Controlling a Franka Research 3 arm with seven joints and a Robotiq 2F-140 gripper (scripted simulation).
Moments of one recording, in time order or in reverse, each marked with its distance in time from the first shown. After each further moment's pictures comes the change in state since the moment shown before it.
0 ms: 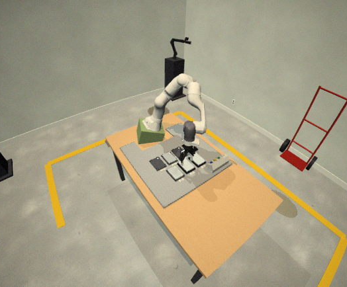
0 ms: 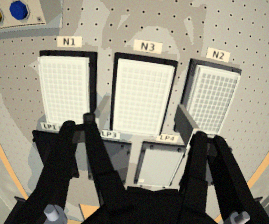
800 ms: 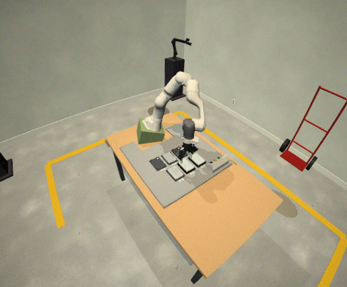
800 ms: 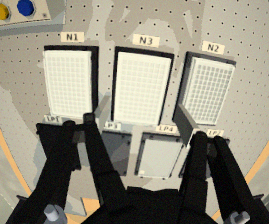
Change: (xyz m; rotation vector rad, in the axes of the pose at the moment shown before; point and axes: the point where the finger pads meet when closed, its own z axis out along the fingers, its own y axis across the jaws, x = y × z) arm -0.009 0.002 -0.019 0.001 -0.006 0.011
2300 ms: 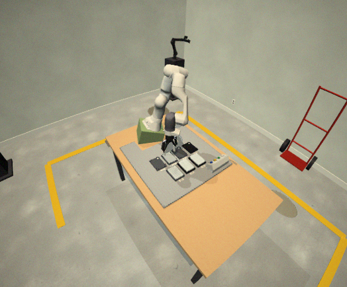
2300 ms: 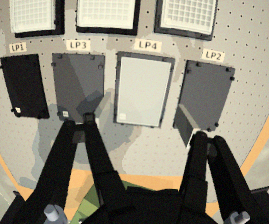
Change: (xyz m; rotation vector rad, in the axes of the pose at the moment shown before) arm -0.167 0.066 0.003 0.000 -0.003 0.022
